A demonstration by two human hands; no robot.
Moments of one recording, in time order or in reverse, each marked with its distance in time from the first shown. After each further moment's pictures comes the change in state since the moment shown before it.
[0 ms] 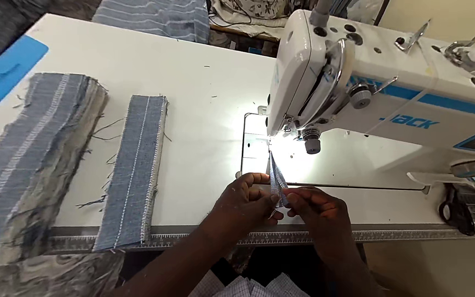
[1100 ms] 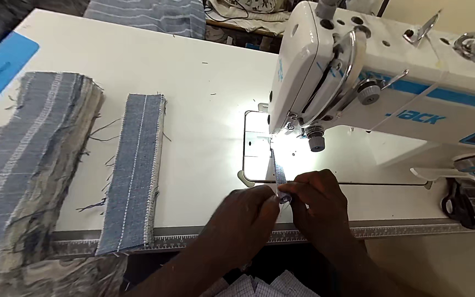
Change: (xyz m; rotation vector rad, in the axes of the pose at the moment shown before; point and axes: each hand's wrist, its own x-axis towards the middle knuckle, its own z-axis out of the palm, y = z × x) left_hand -0.006 -0.016 -0.015 0.760 -0.012 0.519; right_hand 0.022 0.008 0.004 -0.784 0.071 -0.639
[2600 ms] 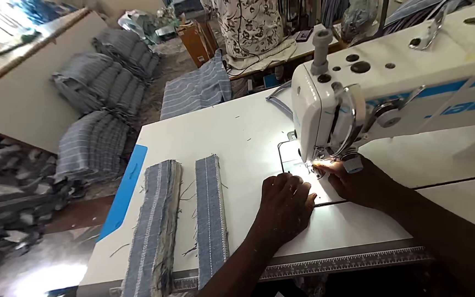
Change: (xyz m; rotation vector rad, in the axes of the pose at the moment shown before) left_hand 0.063 -0.049 -0.022 0.822 0.248 0.562; right_hand 0.060 0.079 0.039 -0.114 -0.219 -0.127
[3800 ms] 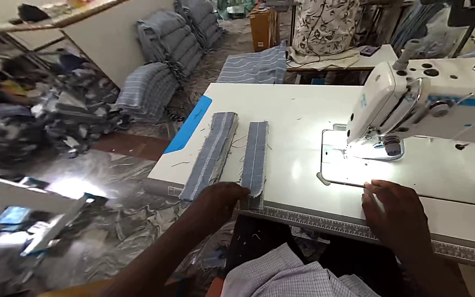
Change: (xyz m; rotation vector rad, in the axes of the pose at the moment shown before) left_hand -0.183 -0.042 -0.159 -0.060 -0.177 -0.332; right_hand -0.088 -0.073 -0.018 -0.073 0.108 0.245
